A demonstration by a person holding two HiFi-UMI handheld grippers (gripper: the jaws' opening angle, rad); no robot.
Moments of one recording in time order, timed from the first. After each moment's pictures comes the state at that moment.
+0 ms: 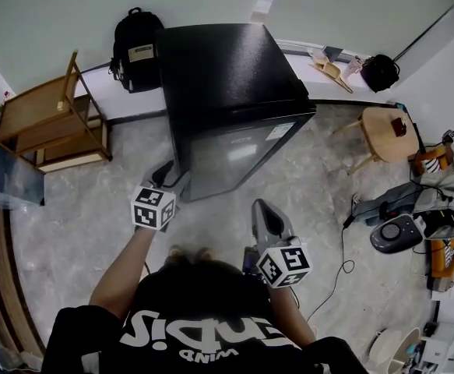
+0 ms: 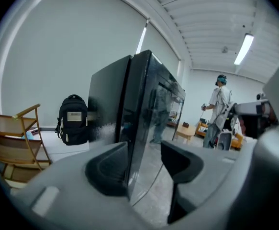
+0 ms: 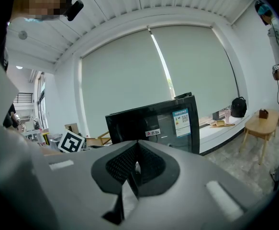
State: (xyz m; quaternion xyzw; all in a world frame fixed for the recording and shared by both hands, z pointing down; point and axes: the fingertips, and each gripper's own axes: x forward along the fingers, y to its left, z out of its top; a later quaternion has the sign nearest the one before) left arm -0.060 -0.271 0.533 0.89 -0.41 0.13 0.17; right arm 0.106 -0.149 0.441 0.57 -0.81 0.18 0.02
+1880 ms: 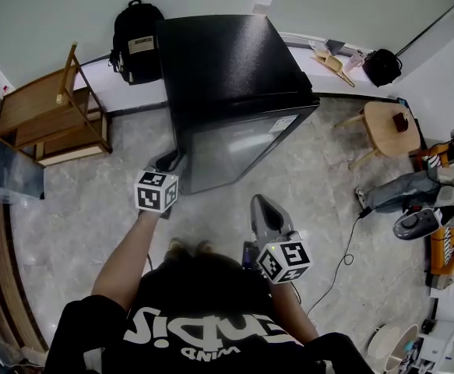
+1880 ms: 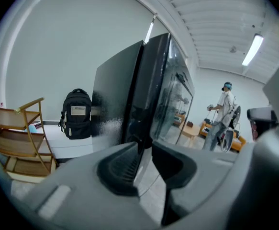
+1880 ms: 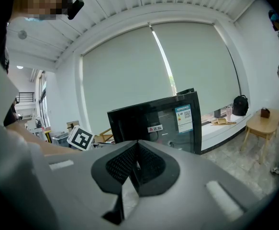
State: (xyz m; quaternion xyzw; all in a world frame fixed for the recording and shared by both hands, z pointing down) left arm -0.061 -0.295 0.551 0.87 -0.43 0.14 0.20; right arm 0.101 -0.148 0.452 0.56 -0.81 0.18 0.03
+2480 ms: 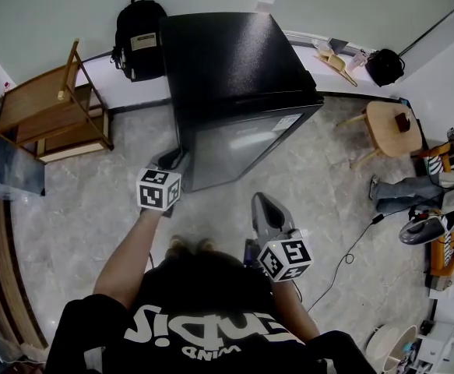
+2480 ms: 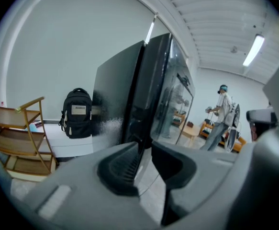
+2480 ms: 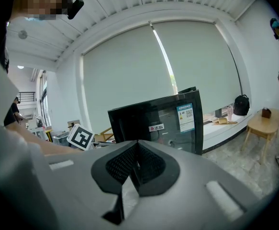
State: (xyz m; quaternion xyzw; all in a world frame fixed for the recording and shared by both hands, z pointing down) left arm -0.062 -0.293 0.550 0.87 -0.43 0.14 0.20; right arm 0.096 -0.150 0.454 0.55 -0.81 0.19 0.04
